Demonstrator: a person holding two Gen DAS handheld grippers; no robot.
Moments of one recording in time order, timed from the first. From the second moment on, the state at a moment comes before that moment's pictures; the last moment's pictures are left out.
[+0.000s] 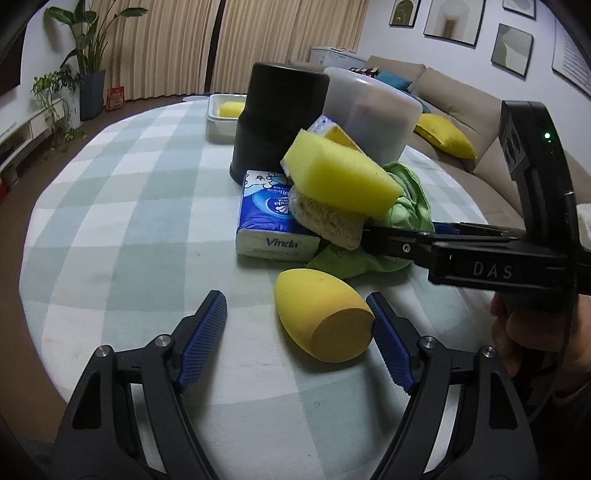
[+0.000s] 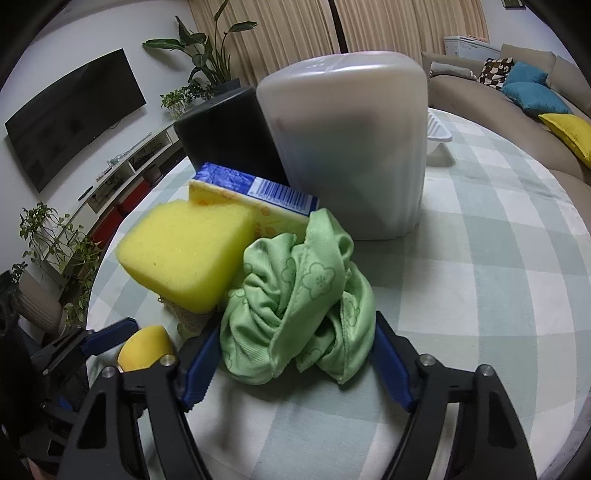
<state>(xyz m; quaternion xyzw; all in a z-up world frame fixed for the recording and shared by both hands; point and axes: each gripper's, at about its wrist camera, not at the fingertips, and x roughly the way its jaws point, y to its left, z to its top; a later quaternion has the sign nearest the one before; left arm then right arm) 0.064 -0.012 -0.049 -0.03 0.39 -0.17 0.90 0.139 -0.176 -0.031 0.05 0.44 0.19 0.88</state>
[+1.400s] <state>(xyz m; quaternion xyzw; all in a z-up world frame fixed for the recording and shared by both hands) 0.053 -0.022 -0.043 -0.01 0.39 -0.18 0.90 0.110 -0.181 -0.001 -0.05 0.44 0.16 0.88</state>
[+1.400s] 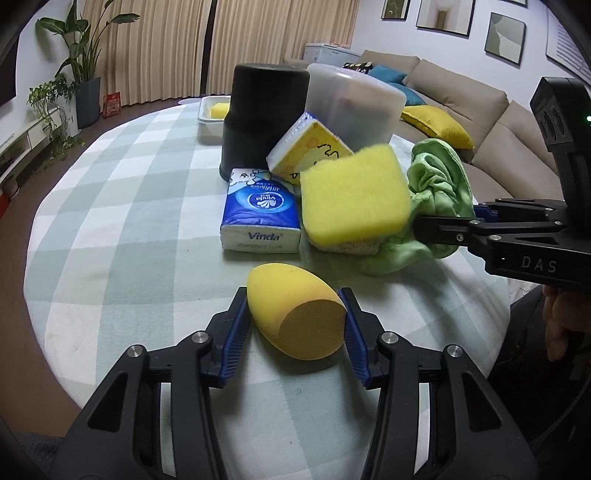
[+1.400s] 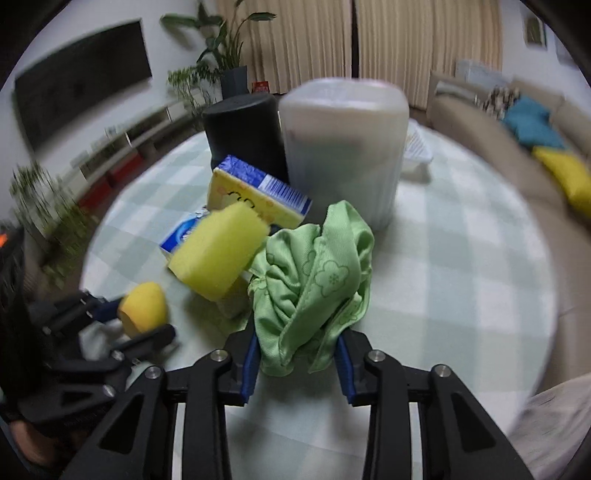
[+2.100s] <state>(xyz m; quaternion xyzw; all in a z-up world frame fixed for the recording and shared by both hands) 0.041 -0.010 -0.034 -0.03 0.37 -0.18 0.91 0.083 -0.205 0.013 -0.05 0.43 0.10 0.89</state>
